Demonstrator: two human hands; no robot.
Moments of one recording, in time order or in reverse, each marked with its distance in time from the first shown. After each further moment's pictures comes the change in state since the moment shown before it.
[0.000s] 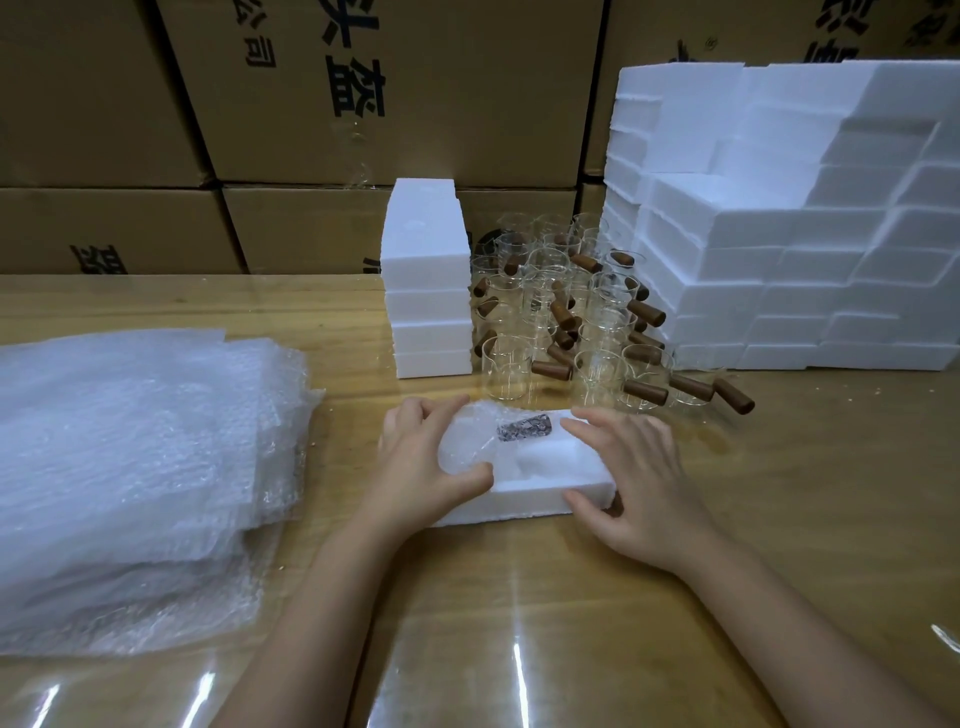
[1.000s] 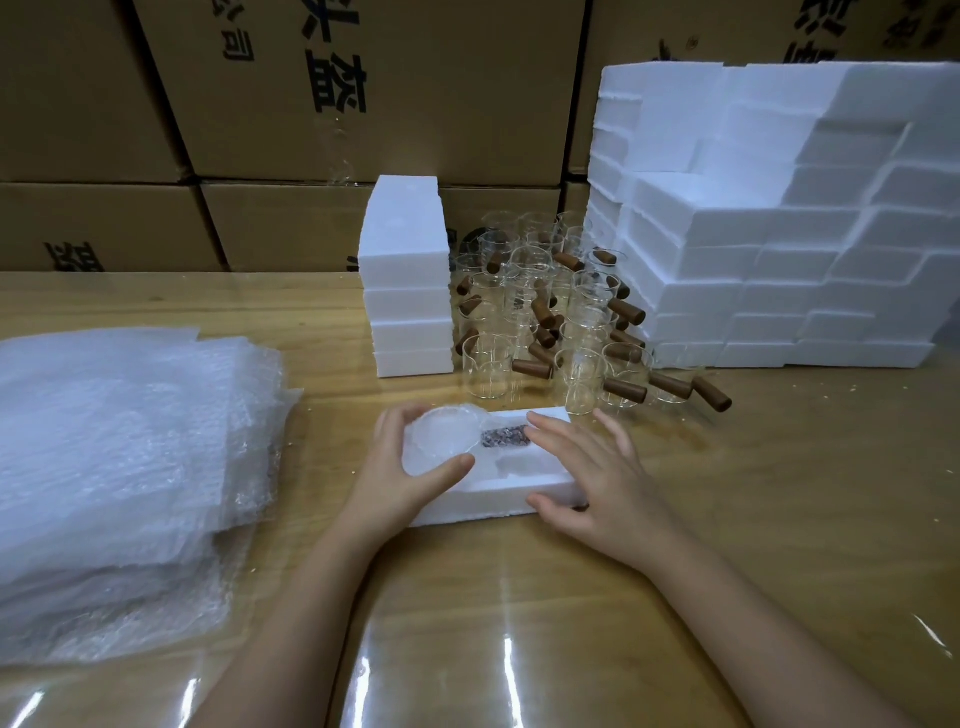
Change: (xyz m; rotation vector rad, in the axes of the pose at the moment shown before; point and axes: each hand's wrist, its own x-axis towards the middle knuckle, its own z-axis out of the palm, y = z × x) left_hand -0.008 -0.004 0.008 -0.386 0.015 -0.118; right_hand 0.003 -0.005 0.005 0.061 -0.057 0.007
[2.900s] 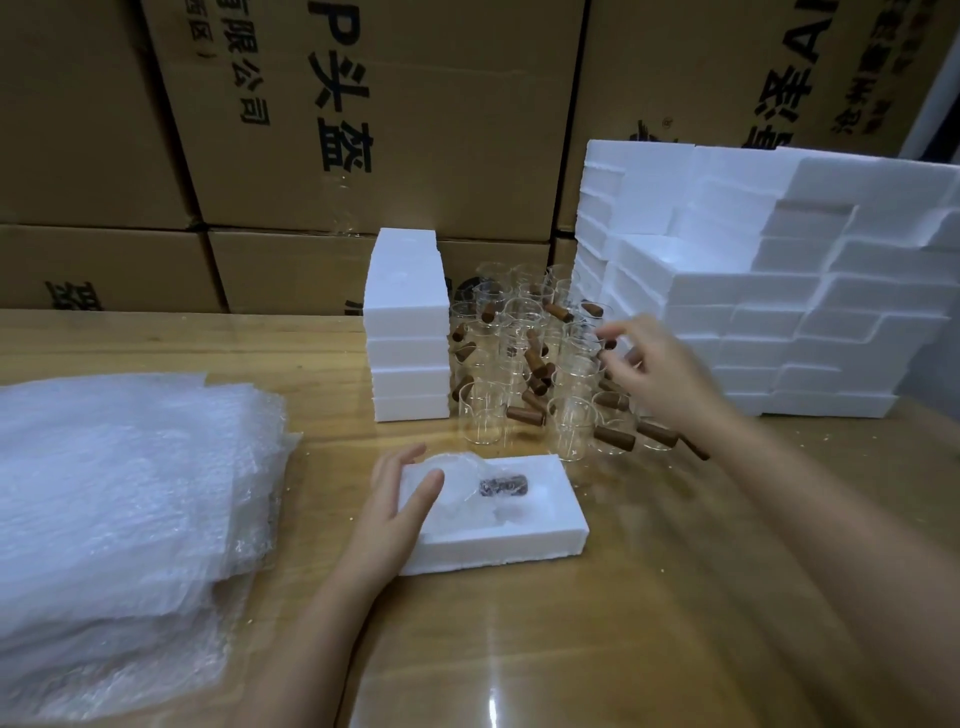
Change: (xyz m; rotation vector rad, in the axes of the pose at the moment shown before) left_hand 0.003 -0.006 -0.001 -0.088 0.004 -0.015; right_hand 0.100 0.055 -0.094 0.133 0.112 0.352
